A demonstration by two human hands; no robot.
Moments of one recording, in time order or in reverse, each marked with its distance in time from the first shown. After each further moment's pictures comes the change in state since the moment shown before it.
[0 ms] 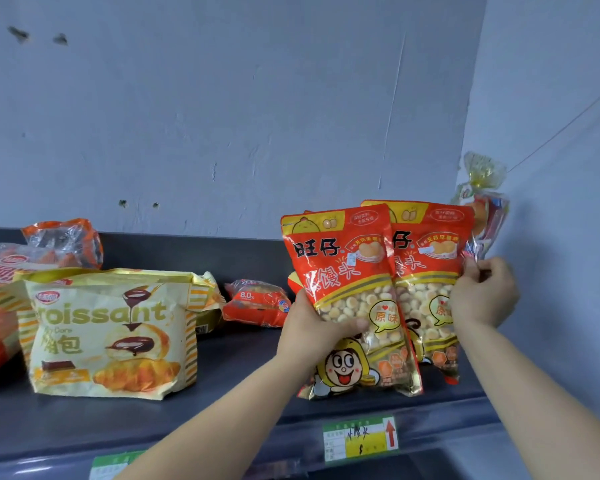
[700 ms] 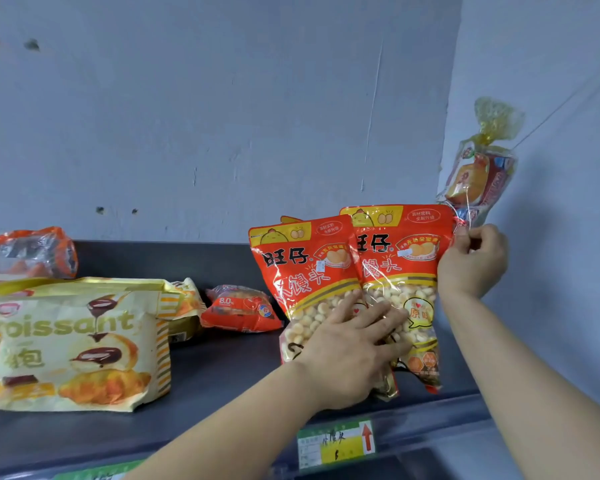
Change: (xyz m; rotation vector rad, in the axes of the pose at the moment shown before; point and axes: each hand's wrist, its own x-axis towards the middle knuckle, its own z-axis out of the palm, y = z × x) left_hand -0.010 0.008 0.044 1.381 -0.281 1.203; right_hand 0.032 -0.025 0.001 0.144 0.112 -0.076
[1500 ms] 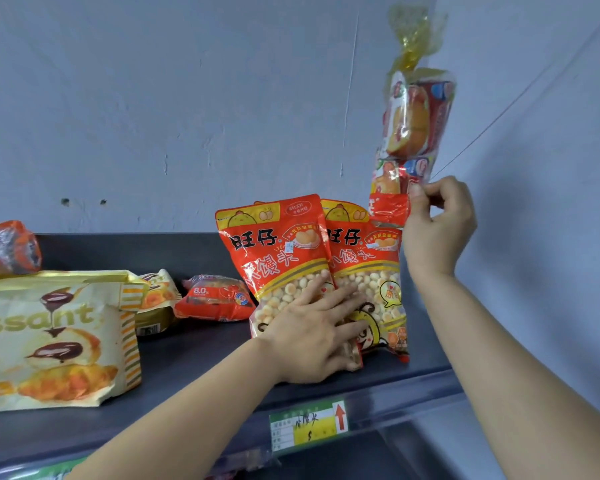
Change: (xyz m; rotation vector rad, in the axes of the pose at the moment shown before) left_hand -0.001 -0.017 0.009 0.053 -0.086 0.035; right_hand -0.004 -0.034 -0.014 0.222 -0.108 -0.299
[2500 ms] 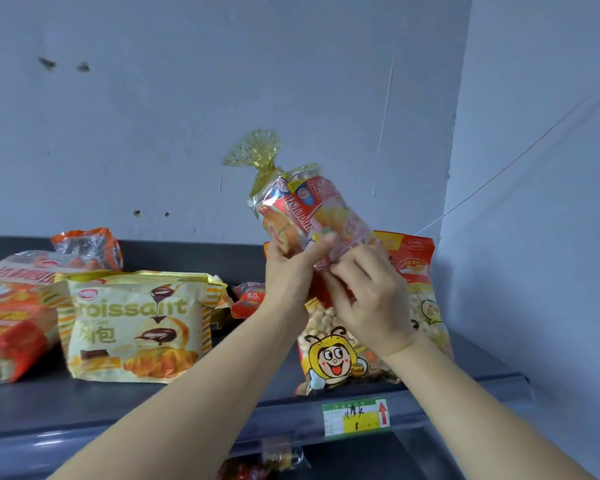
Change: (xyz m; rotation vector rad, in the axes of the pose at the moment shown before) left_hand -0.034 -0.033 -0.102 -2.011 0.912 -1.053; right_hand -0.095 -0.093 0.004 -0.041 -0.390 -0.713
